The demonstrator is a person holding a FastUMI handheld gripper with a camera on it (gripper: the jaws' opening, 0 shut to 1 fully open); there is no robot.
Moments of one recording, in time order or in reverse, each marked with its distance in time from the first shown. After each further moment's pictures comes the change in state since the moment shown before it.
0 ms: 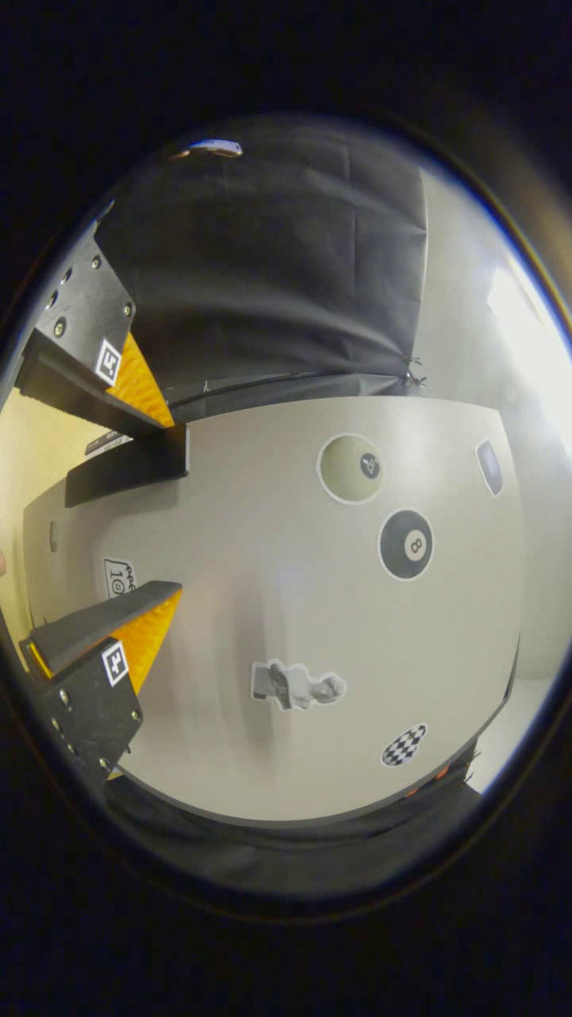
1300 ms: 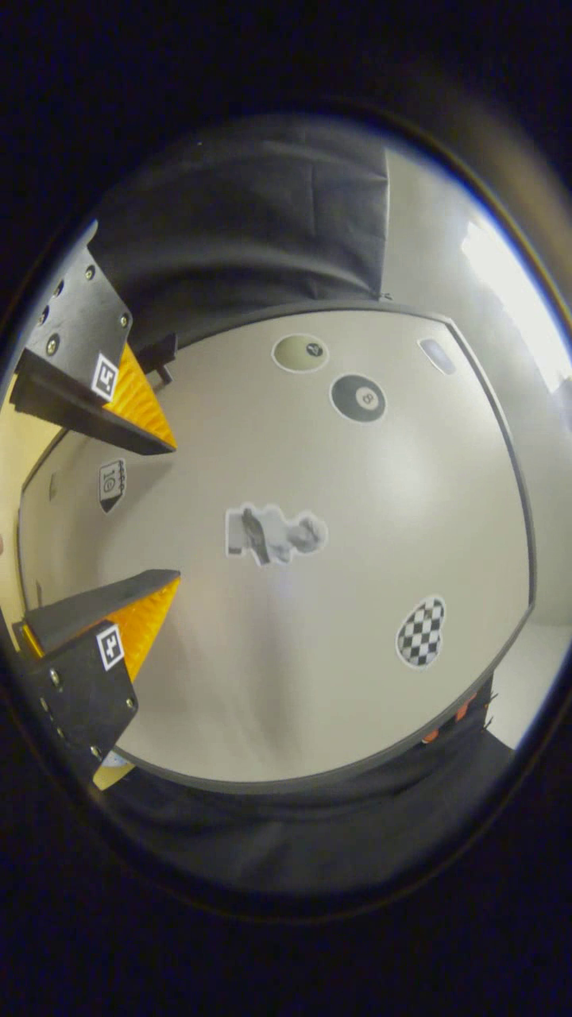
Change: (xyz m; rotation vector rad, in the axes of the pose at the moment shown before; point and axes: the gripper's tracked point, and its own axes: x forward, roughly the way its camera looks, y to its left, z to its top) arm -0.010 -0.101 0.022 0.115 -0.050 -0.190
